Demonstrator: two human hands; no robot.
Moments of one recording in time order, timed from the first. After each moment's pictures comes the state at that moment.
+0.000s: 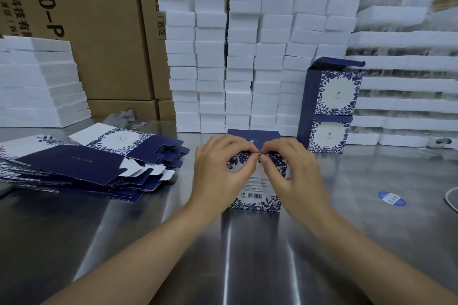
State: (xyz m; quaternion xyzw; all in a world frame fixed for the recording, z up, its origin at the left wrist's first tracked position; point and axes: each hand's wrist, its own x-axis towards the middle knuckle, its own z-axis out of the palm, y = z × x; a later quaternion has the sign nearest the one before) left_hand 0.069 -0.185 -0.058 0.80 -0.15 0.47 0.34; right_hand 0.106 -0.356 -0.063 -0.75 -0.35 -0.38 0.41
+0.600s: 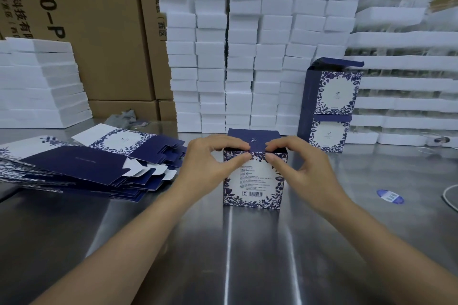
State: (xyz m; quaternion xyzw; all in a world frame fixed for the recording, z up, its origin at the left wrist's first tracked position) left_hand 0.075 -0.147 -0.044 0.79 -0.18 0.34 0.47; right_hand 0.119 -0.376 -0.052 -0.75 -0.37 -0.27 0.48
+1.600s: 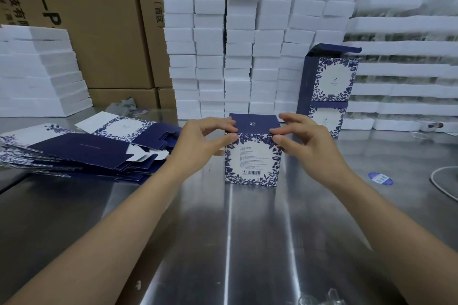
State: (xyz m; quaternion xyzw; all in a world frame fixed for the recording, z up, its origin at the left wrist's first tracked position) left_hand 0.082 -0.128 -0.041 0.76 -0.14 0.23 0.58; right_hand 0.125 -0.395 -0.041 -0.75 -0.32 -0.15 0.56
